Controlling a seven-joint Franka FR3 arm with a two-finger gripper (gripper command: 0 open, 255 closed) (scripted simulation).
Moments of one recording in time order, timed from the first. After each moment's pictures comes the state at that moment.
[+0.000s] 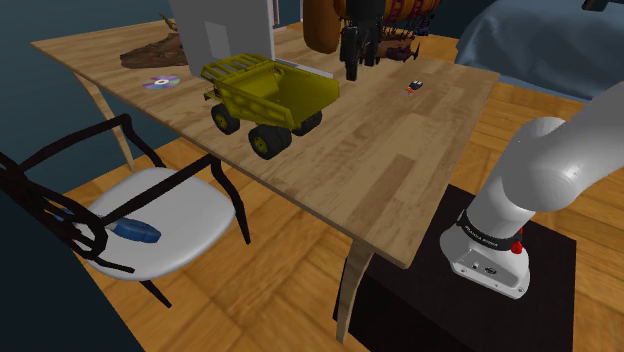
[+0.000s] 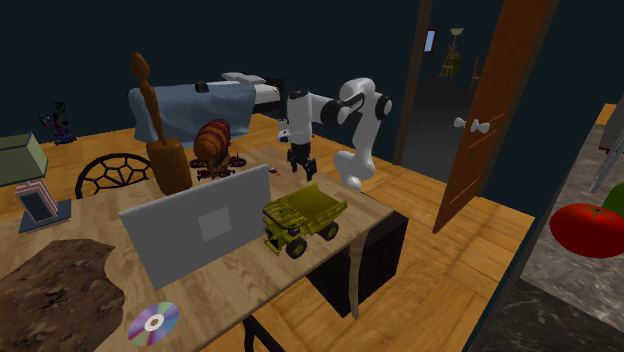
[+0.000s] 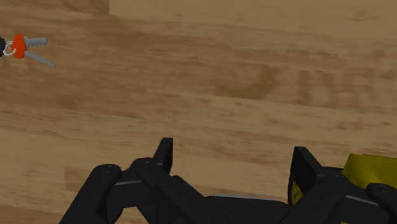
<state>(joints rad) 0.04 -0.46 0.13 -2.13 0.01 1.61 0.05</state>
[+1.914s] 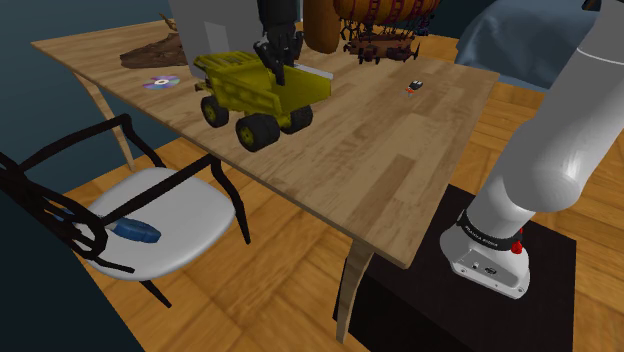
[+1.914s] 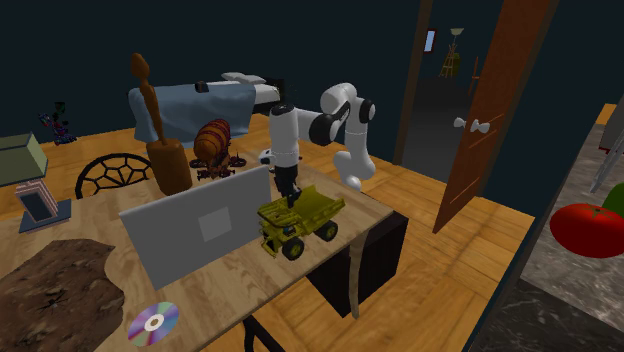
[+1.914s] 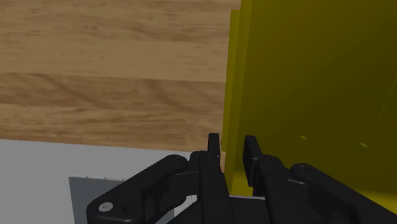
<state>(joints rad) 0.09 0.01 0.25 -1.69 -0.03 1.67 0.30</state>
